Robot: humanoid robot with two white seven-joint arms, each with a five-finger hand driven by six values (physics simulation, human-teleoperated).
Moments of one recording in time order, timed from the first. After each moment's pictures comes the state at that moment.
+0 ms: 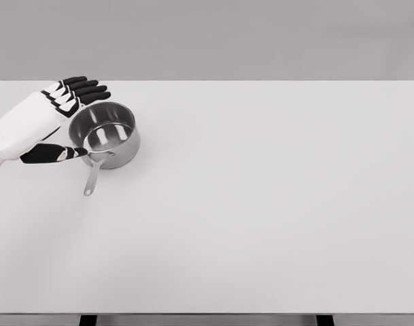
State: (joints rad) left arm -0.11 0.70 0.00 -1.80 -0.32 -0.61 -0.28; right arm 0.01 0.00 -0.30 0.05 0.25 -0.01 0.09
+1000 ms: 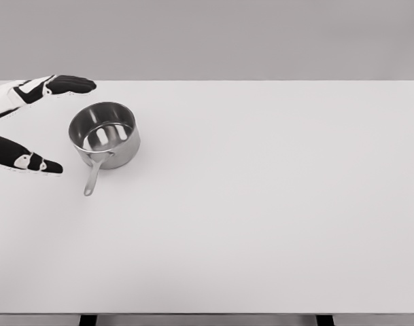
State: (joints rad) left arm -0.32 1.09 -0.26 -1.81 0.58 -0.61 -0.61; right arm 0.01 0.00 -0.30 0.05 0.25 -0.01 0.09
